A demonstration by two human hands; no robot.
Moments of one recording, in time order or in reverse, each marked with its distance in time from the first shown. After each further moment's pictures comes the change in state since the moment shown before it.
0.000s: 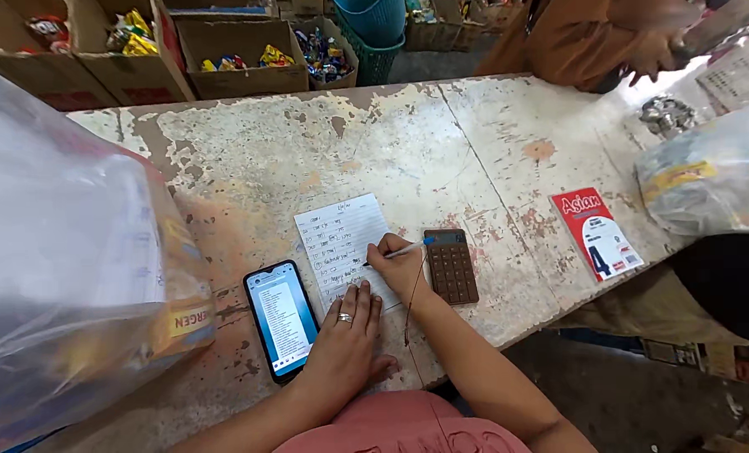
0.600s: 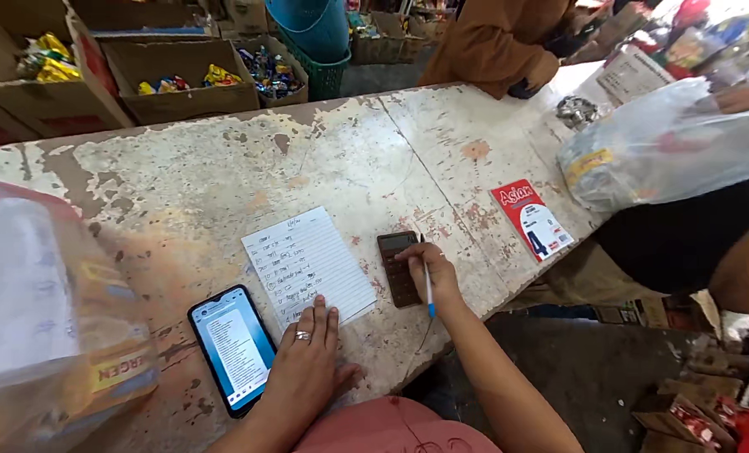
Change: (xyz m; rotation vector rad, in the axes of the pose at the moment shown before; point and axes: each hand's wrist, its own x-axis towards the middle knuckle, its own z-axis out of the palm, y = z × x) left_hand 0.003 0.004 -0.001 0.102 -0.014 -0.007; right_hand -0.042 0.031 -0.118 -0.303 0.109 -0.145
